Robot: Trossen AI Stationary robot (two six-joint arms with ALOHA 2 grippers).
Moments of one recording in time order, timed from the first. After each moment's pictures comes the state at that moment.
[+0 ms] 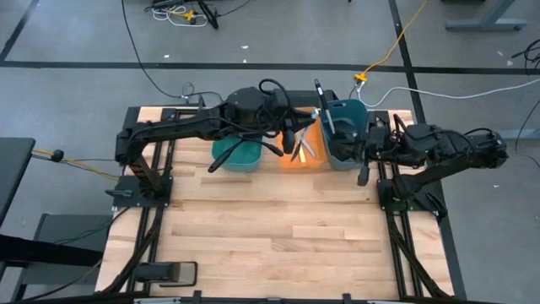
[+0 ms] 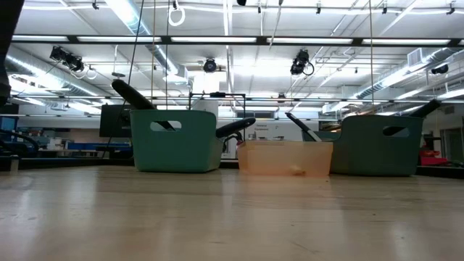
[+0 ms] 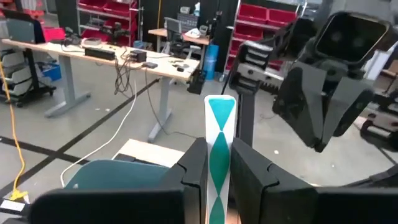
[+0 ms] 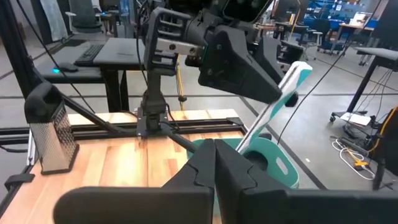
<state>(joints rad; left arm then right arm) 0.15 1.73 1.76 -0.09 -0.02 -0.17 0.22 0.91 1.18 -0.44 0.43 -0.01</state>
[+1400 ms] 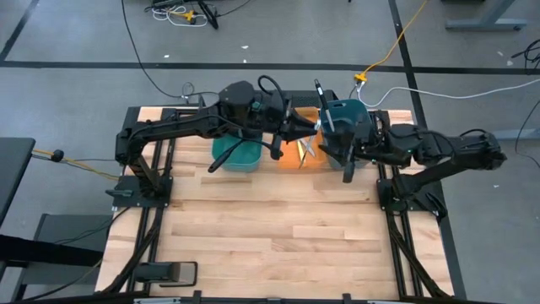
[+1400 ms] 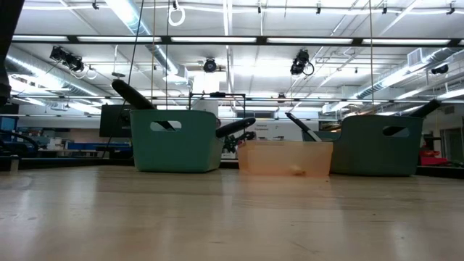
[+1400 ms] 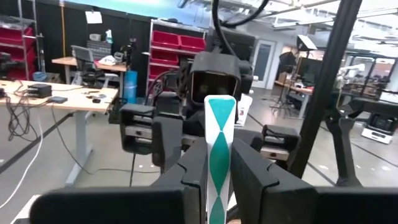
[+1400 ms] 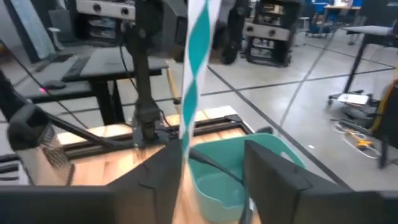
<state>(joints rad) 0.17 1.72 1.76 0.08 0.35 -0.18 0.16 0.99 1.18 -0.36 0.43 0.10</state>
